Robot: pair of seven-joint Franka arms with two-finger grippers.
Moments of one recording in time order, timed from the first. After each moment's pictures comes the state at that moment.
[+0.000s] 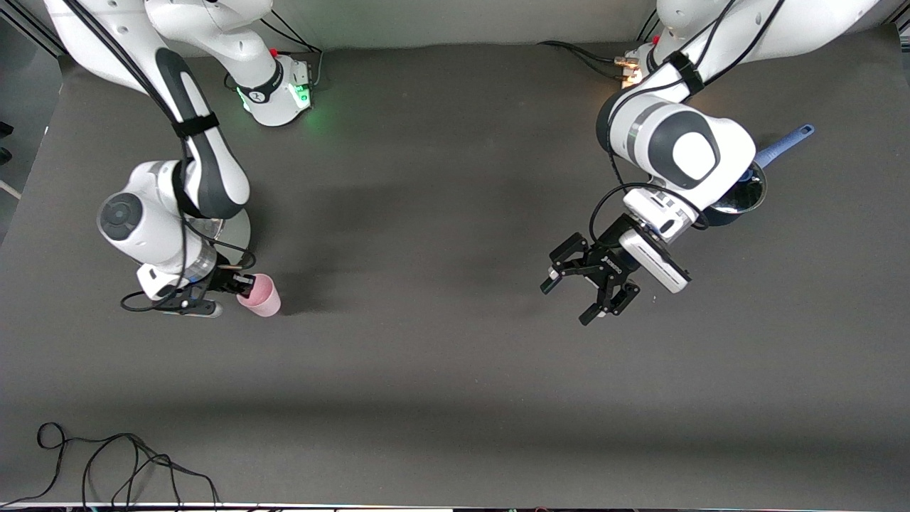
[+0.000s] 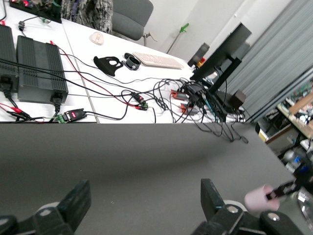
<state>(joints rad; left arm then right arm) 0.56 0.53 -1.25 -1.86 -1.73 3.20 1.60 0.31 0.30 -0.24 -2.19 0.13 2.52 0.08</state>
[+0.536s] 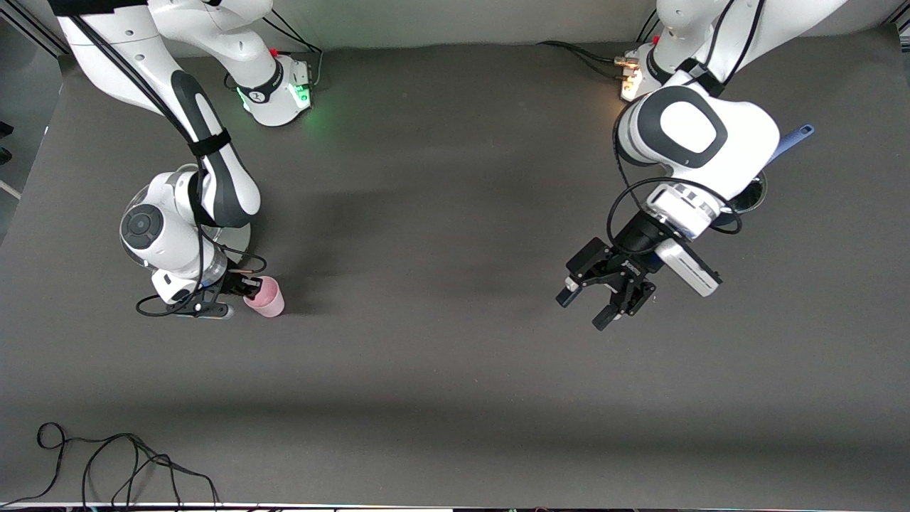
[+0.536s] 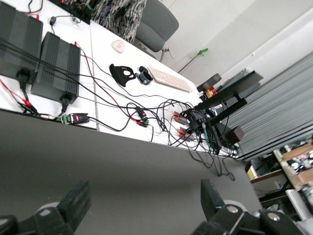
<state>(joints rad) 0.56 0.41 -1.19 -1.88 -1.36 3.14 0.88 0.30 0.35 -0.24 -2.19 0.13 2.57 0.06</state>
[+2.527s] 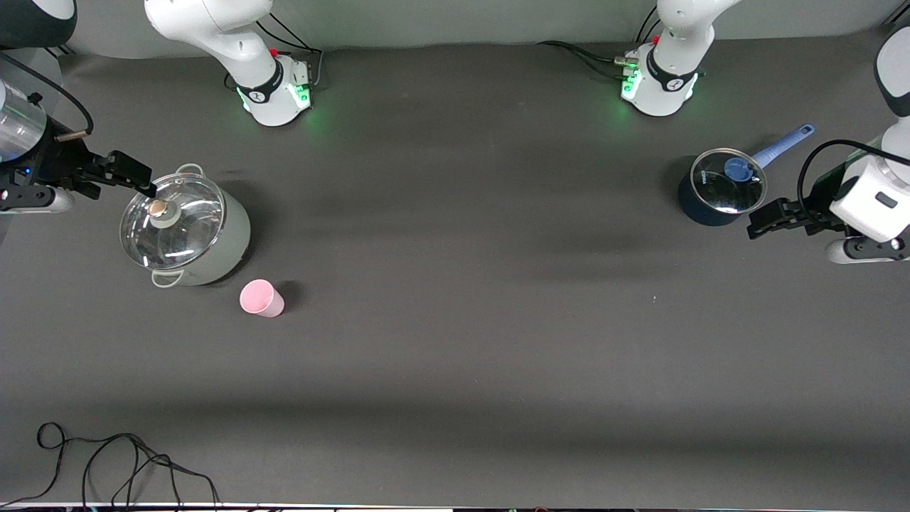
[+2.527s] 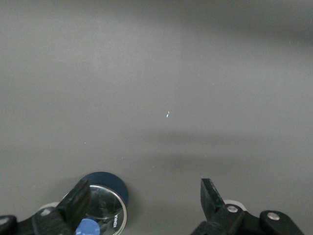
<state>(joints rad) 0.58 0.02 -0.61 -1.73 -0.05 1.75 -0.14 0.30 -0.12 -0.27 -1.78 -0.03 1.60 0.06</state>
